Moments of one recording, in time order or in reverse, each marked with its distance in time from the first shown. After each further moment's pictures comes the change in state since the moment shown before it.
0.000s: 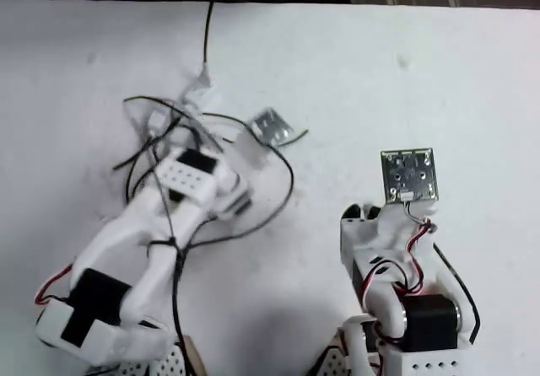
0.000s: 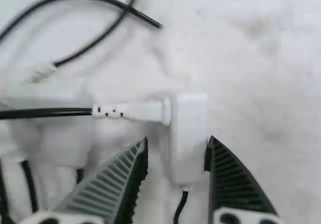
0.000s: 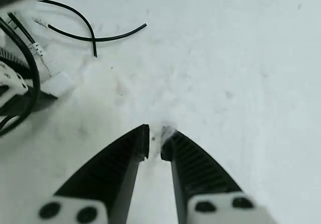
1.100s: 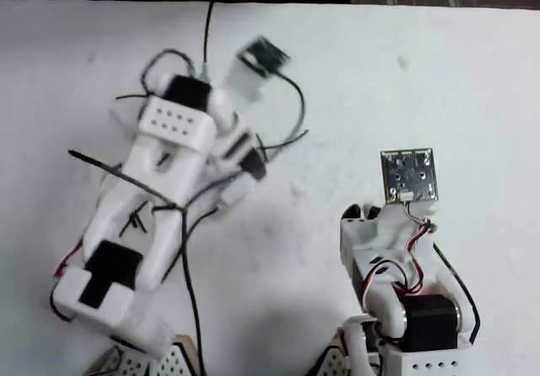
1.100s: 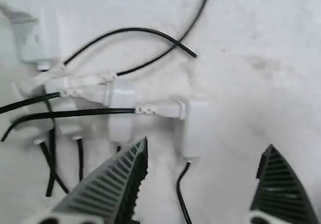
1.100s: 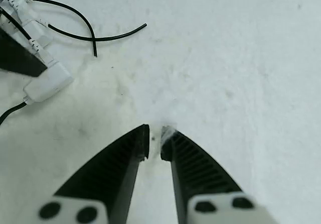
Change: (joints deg) left arm -0.8 9.9 -37.2 33.4 3.7; right arm 0.0 0.0 0.1 0.0 0.0
